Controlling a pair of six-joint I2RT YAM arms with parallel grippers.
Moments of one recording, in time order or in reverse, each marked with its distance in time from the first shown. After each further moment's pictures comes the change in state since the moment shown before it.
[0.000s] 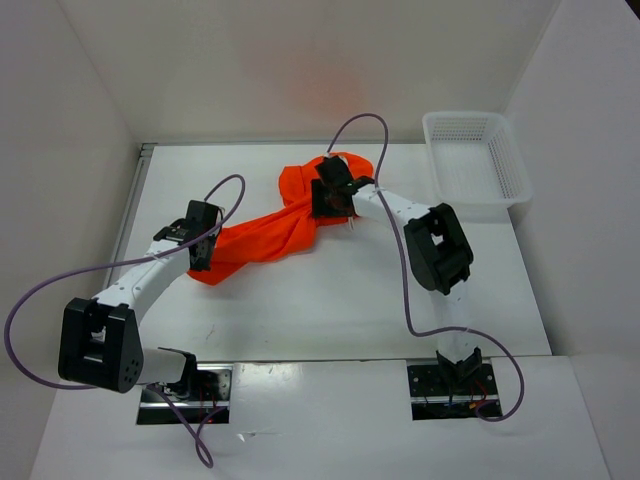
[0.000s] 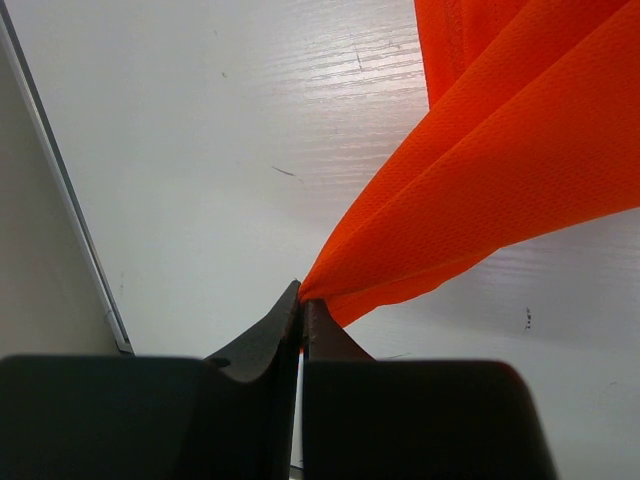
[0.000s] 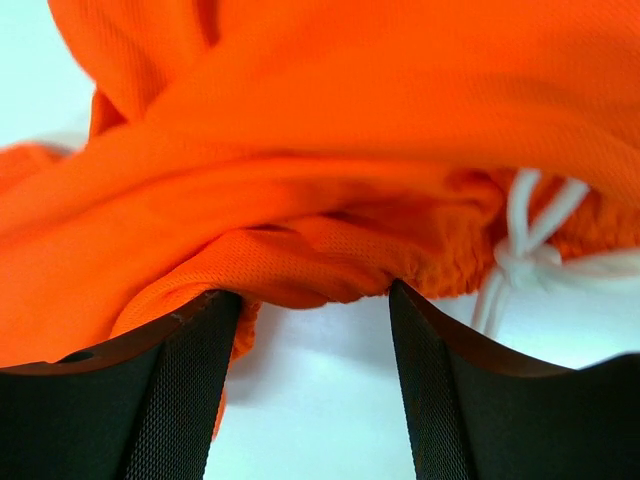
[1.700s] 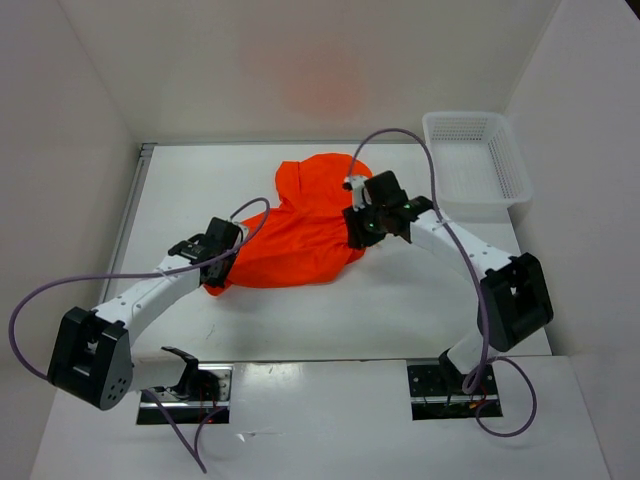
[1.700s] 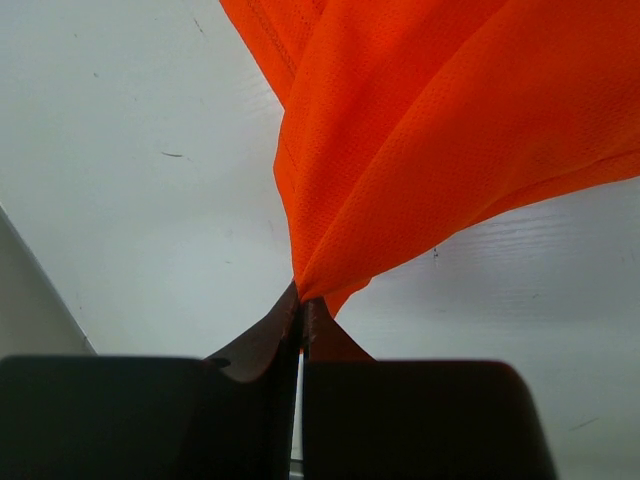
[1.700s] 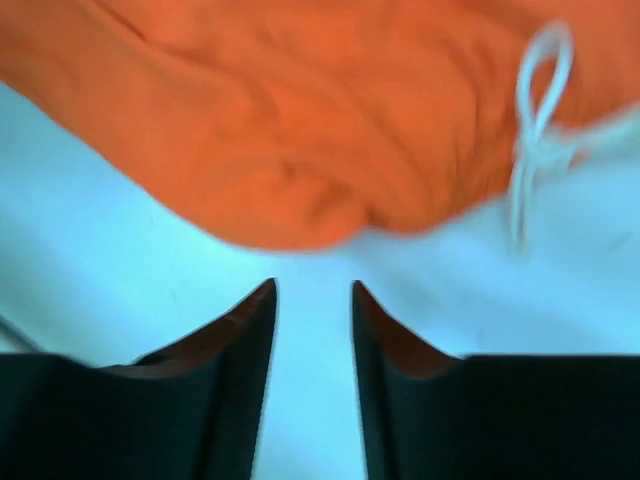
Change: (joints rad) left arm -0.193 -0.074 -0.087 -0.024 0.038 0.000; right arm -0.045 -0.523 -0.408 -0.113 -0.349 -0.449
